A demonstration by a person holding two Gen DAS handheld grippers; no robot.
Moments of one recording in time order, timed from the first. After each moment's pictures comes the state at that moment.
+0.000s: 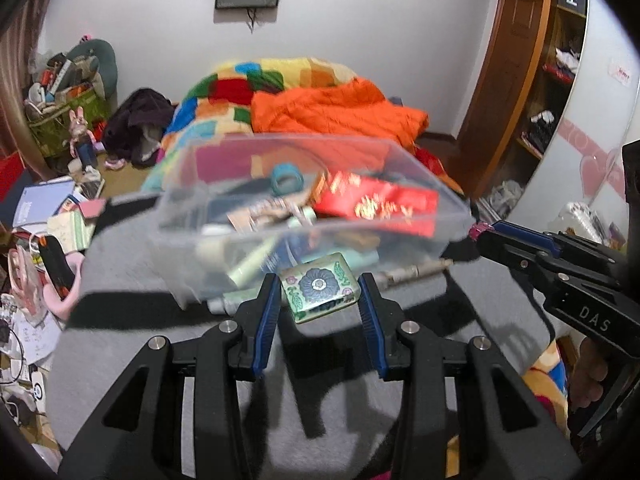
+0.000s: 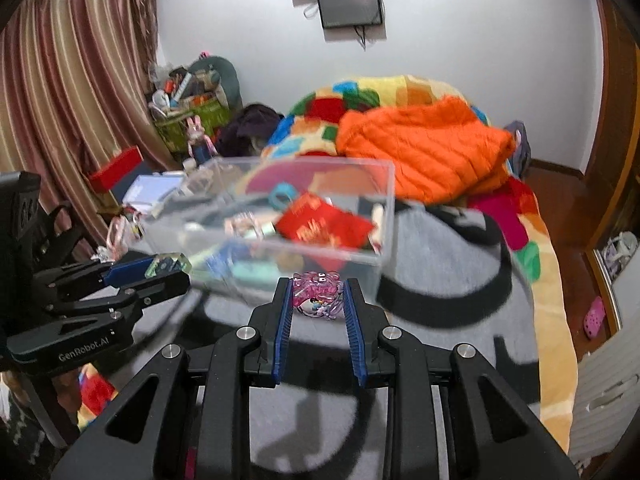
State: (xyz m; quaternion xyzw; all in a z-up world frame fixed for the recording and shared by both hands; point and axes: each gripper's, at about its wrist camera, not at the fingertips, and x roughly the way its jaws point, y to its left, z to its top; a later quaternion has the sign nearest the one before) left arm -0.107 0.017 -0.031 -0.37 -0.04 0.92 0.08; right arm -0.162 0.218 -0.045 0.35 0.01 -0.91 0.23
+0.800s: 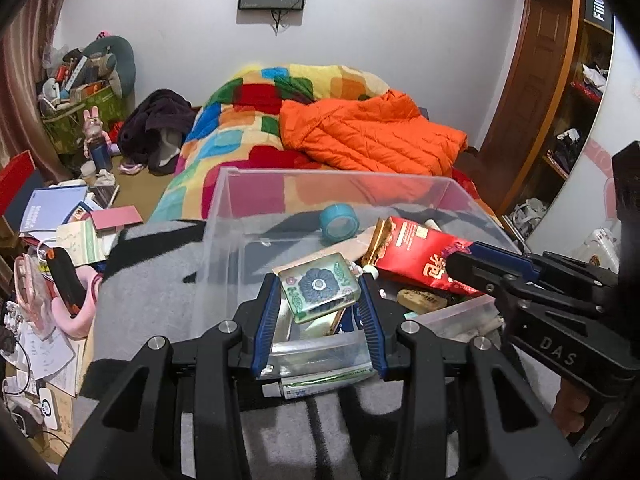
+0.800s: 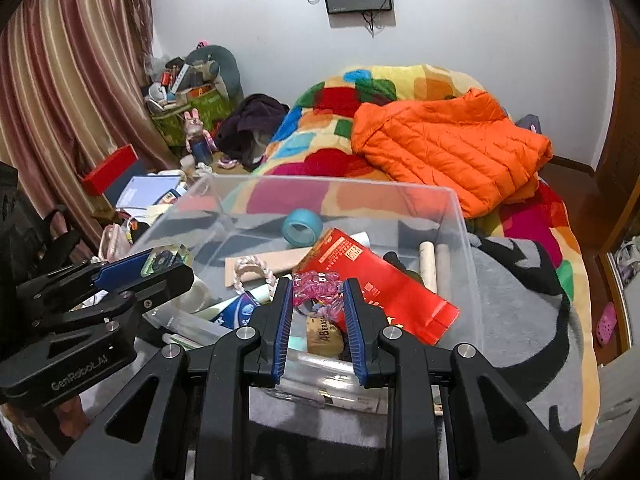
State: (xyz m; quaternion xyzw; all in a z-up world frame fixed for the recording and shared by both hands) left arm -0.173 -0.017 -0.039 -0.38 -0.04 0.92 0.05; right arm -0.234 0.153 -0.066 0.38 0.02 -0.89 0.23
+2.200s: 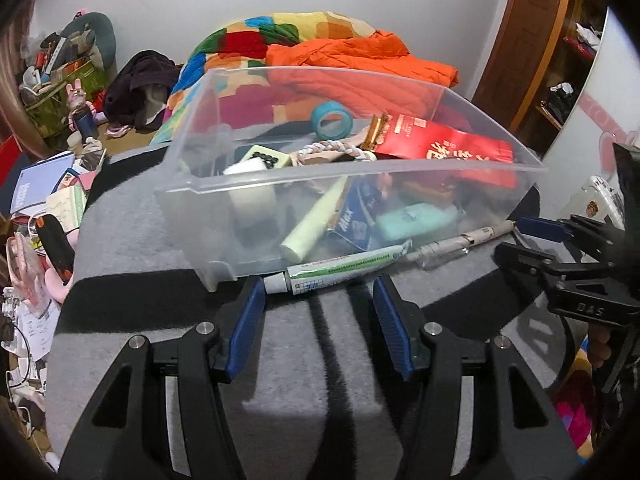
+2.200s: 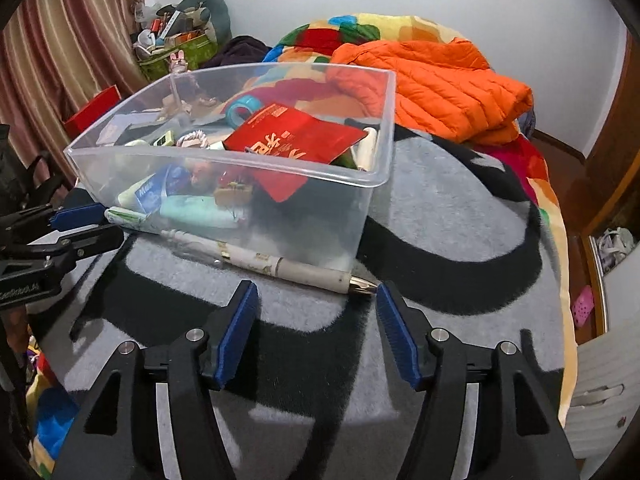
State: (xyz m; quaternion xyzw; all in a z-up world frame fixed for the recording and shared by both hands) left arm -0.138 -0.014 -0.090 -0.45 -0.02 0.89 0.08; right arm -0.210 0.214 -0.125 0.45 0.08 -0.86 0.21
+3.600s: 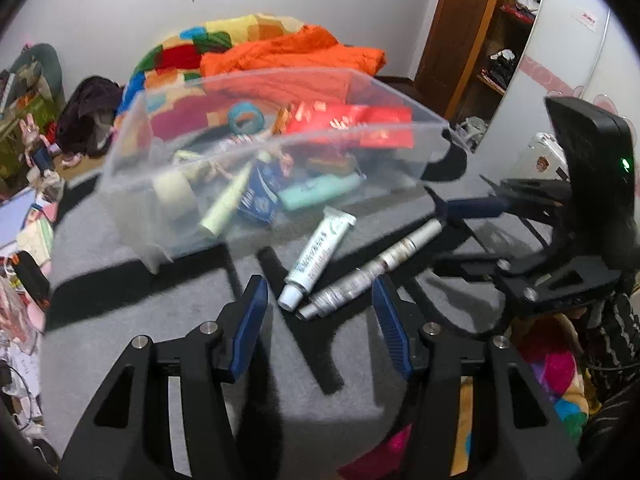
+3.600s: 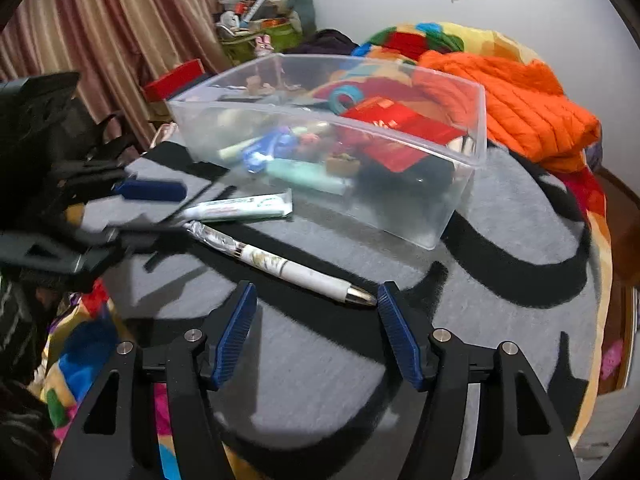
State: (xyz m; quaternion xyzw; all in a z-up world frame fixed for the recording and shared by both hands) left arm -0.104 0.015 -0.066 -0.45 0.02 0.88 0.17; right arm -0.171 0.212 -0.112 0.43 0.11 -0.82 0.35
